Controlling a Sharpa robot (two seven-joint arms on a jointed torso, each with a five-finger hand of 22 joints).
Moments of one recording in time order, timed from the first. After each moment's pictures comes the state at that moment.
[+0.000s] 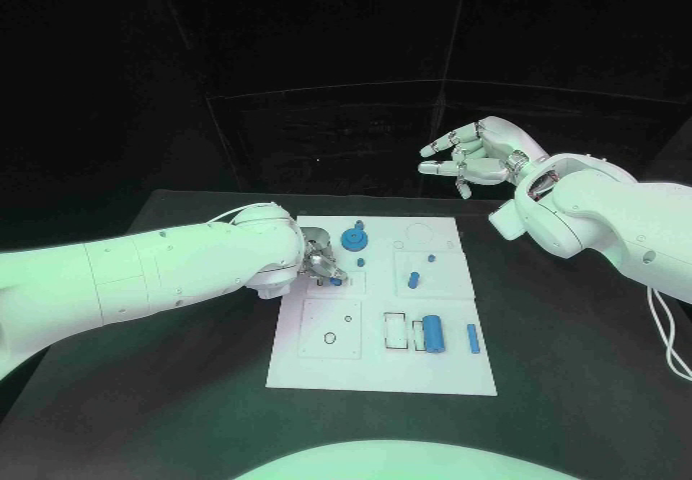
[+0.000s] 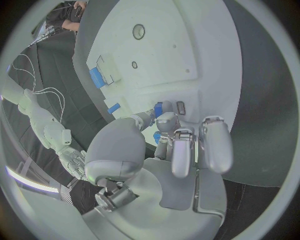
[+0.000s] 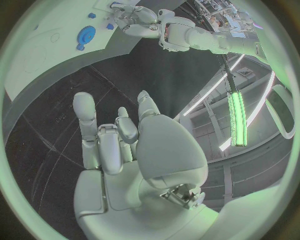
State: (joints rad) left arm 1.27 -0.64 -0.16 1.39 -1.05 0.06 -0.58; left_hand 1.06 -0.01 0.56 0.12 0.05 0.90 0.04 0.67 0.61 1.29 -0.03 1.10 0.99 1.47 -0.09 1.57 1.31 0.08 1.46 0.01 1.36 1.22; right arm 1.29 -0.79 0.04 1.44 -0.83 -0.32 0.11; right_hand 1.36 0.04 -0.16 0.10 0.24 0.87 0.17 0.17 0.07 1.26 0.08 1.27 1.13 1.47 0.00 1.44 1.31 0.14 1.16 0.11 1.12 0.65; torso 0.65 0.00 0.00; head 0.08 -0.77
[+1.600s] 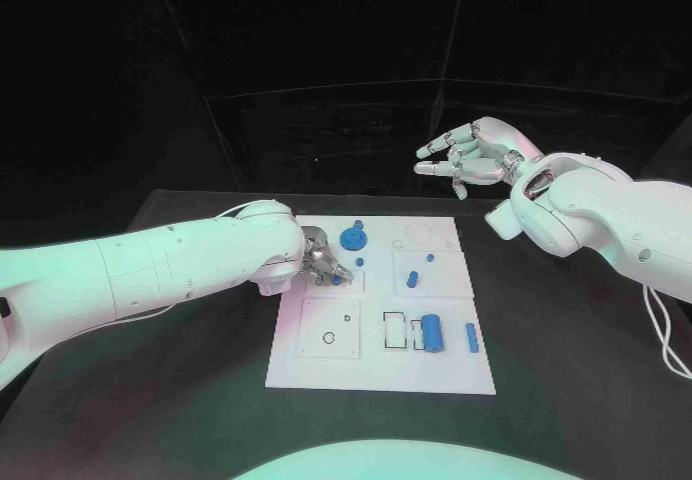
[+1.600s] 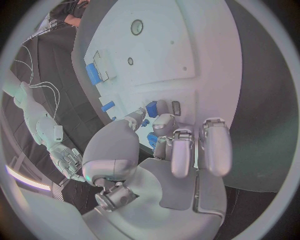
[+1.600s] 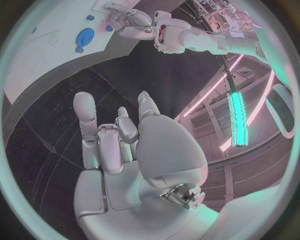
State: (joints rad) left arm 1.27 -0.60 -0.16 1.32 -1.00 0.09 -0.60; left_hand 0.85 -0.07 0.31 0.17 0.05 0.94 0.02 0.69 0.61 1.32 -0.05 1.14 1.03 1.46 -0.10 1.57 1.31 0.07 1.47 0.01 1.40 1.29; right arm 1.29 -0.78 0.04 1.44 -0.83 -0.31 0.11; right_hand 1.35 0.04 -0.16 0.10 0.24 0.87 0.17 0.17 0.07 1.26 0.08 1.27 1.13 1.47 0.00 1.44 1.31 0.16 1.16 0.11 1.12 0.64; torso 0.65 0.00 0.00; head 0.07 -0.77
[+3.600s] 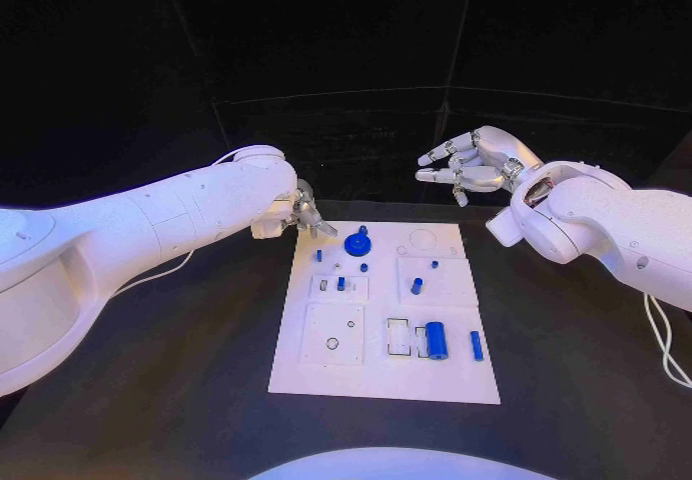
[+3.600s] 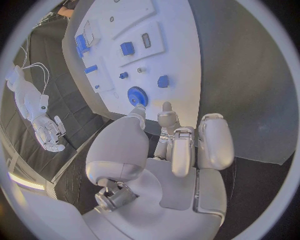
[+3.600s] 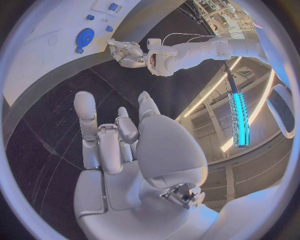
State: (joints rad) left arm 1.34 -0.44 -0.08 0.88 -1.06 0.30 -0.51; left_hand 1.04 0.00 -0.02 0.25 0.05 0.85 0.07 0.58 0.53 1.24 -0.01 1.07 0.93 1.47 -0.08 1.57 1.31 0.07 1.46 0.03 1.32 1.19; right arm 1.29 -0.76 0.04 1.41 -0.83 -0.30 0.11; right_hand 1.35 0.05 -0.17 0.11 0.24 0.87 0.17 0.17 0.07 1.26 0.08 1.27 1.12 1.47 0.00 1.44 1.31 0.16 1.15 0.10 1.11 0.63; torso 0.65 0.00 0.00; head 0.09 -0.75
